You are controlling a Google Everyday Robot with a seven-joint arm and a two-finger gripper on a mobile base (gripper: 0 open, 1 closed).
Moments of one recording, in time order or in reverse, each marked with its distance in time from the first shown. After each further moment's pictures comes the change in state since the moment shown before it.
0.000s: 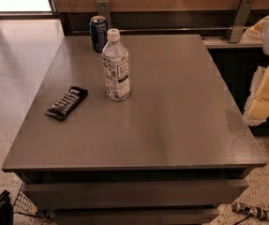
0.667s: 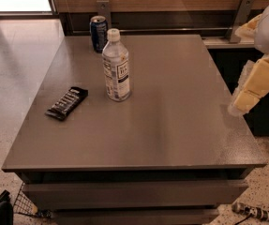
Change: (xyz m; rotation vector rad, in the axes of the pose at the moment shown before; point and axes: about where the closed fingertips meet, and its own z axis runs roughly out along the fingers) arm -0.014 -0.016 0.012 0.004 -0.121 0.050
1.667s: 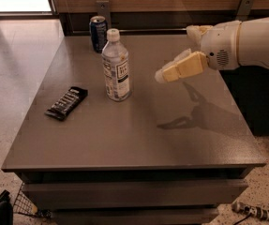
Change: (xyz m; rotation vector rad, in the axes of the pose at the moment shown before) arm -0.114 -0.055 0.076 0.015 -0.771 0.243
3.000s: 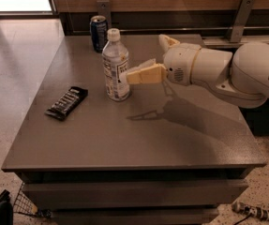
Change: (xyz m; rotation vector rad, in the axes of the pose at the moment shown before) arm -0.010 0.014 0.078 0.041 -0.263 0.062
